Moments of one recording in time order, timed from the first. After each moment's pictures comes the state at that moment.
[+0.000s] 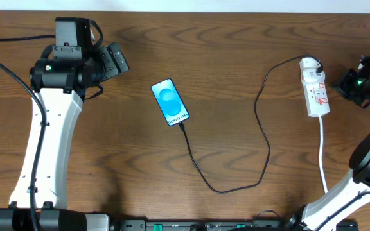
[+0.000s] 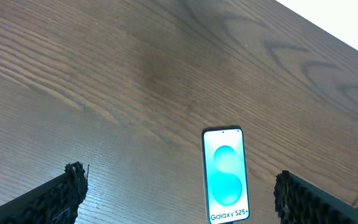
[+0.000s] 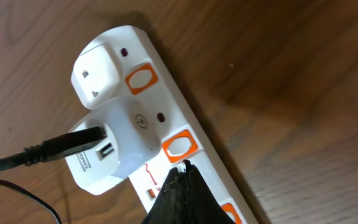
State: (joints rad) left arm -0.03 1.53 1.53 -0.95 0.02 -0.46; right arm -0.52 2.05 1.49 -0.60 -0.44 0.17
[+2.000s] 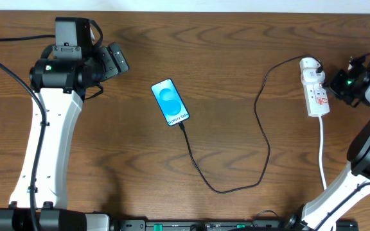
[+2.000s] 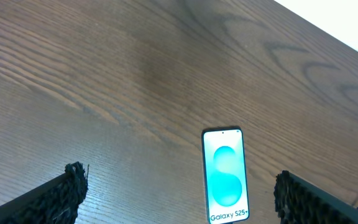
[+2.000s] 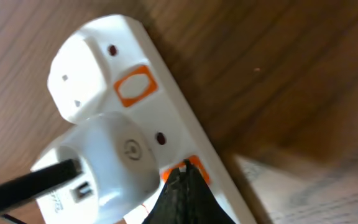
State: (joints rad) left arm -0.03 1.53 1.53 -0.94 0.02 -0.46; right arm -0.49 2.13 1.49 -0.53 -0.45 0.20
